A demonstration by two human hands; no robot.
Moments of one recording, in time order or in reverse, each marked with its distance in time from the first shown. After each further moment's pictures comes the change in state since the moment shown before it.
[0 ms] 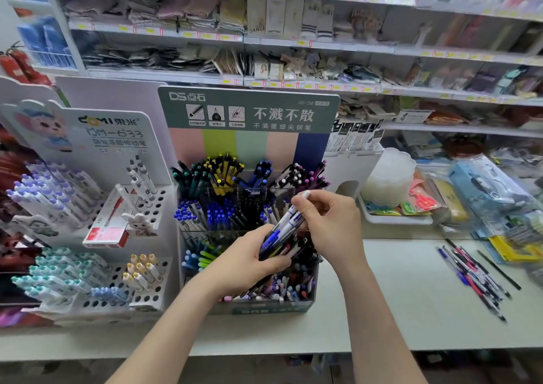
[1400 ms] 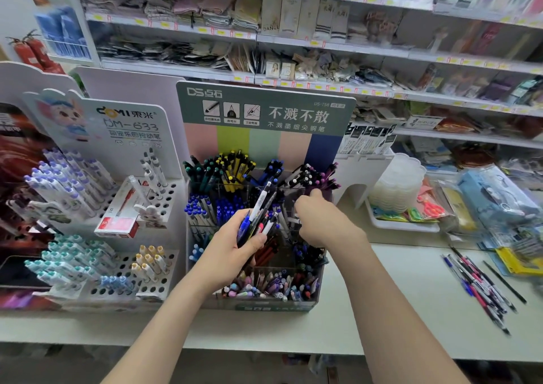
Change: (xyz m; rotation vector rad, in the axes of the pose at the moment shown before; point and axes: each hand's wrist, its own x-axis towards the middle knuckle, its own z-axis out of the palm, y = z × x) left_hand -0.016 -0.031 -0.016 -0.148 0.319 0.007; right_hand 0.039 -0.017 0.028 -1.105 -0.638 -0.011
